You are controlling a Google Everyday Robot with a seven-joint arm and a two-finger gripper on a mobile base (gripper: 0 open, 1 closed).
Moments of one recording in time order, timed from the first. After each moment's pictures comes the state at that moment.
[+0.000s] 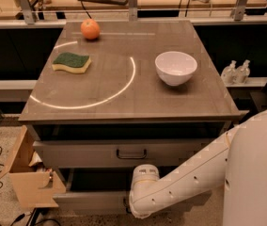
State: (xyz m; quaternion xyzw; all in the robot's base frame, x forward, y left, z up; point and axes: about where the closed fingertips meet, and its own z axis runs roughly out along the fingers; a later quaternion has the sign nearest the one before) arm 0.403 -0.020 0.400 -0.76 0.65 -0.01 0.07
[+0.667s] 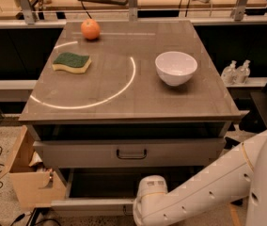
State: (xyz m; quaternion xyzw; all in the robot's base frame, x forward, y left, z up) arm 0.370 -0.025 0.400 -0.74 0.66 0.00 0.09
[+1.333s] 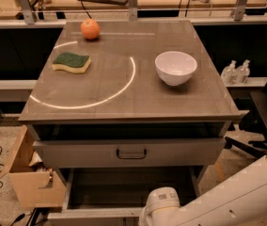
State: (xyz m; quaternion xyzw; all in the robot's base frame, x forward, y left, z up) arm 0.341 -0.041 0.412 -0.73 0.67 0.01 0.11
